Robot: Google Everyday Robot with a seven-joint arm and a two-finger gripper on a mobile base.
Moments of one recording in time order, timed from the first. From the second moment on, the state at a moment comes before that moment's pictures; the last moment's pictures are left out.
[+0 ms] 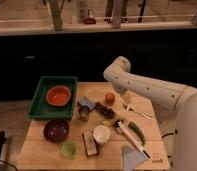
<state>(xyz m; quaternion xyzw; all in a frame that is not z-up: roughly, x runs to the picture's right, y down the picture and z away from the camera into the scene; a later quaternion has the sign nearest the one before) 0.150 0.041 0.848 -0.25 0.02 -0.30 0.92</state>
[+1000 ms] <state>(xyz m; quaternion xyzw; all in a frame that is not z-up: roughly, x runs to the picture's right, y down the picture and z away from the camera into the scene) 0.119 0.050 0.890 -0.27 -0.06 -0.30 0.91</state>
